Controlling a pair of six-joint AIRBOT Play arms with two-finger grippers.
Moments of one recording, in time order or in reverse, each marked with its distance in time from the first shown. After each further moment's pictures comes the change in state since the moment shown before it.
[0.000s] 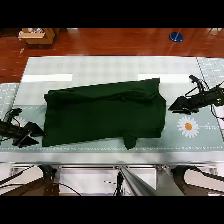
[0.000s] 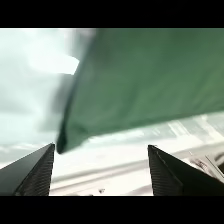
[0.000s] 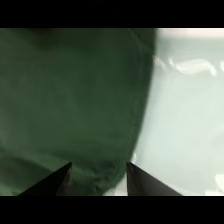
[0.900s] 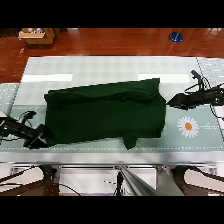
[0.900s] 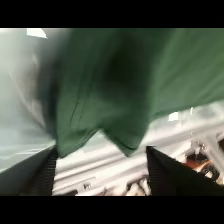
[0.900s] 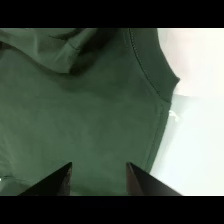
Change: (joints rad) left arm -0.171 -0.097 -0.071 0.001 0.011 -0.084; right arm -0.004 0.007 -0.022 0.108 -0.090 -0.121
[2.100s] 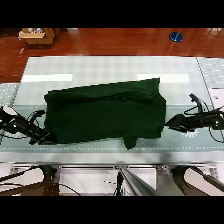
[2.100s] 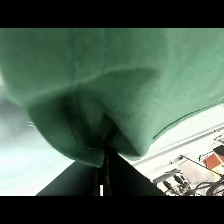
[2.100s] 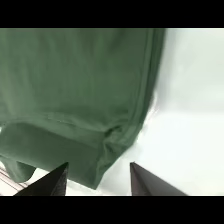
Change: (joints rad) left arm -0.098 -0.011 0.005 -0.002 0.061 0.055; right arm -0.095 0.206 -0.366 -0.021 0.066 0.032
